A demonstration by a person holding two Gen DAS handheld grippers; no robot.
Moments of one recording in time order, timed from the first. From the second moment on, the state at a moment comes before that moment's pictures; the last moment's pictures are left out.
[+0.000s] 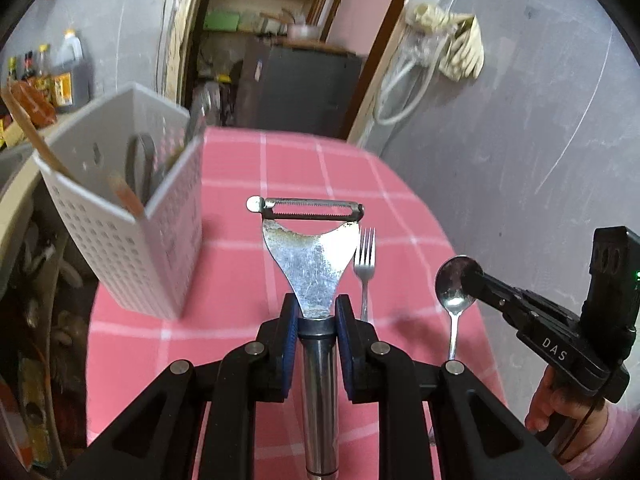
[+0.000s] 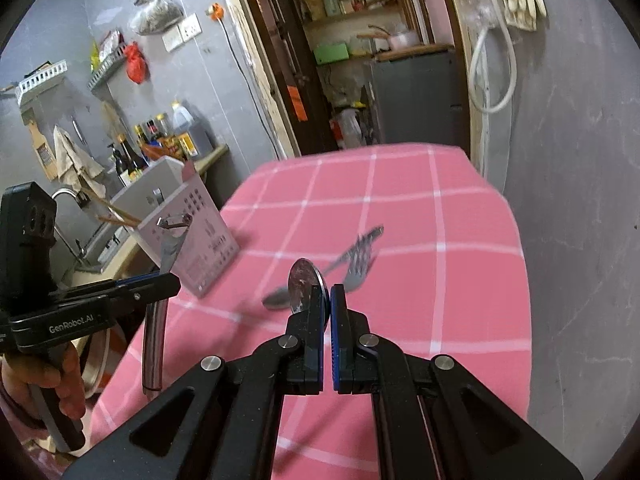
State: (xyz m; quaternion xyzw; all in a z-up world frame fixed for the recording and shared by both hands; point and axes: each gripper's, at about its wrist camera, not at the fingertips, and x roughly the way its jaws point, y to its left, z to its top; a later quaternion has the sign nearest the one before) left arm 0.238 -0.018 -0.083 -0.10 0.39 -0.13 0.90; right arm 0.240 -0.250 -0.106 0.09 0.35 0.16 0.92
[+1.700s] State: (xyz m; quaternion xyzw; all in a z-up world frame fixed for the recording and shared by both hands) left arm 0.312 0.136 0.000 -0.16 0.13 -0.06 0.98; right arm 0.341 -0.048 0.029 -0.01 0.12 0.20 0.97
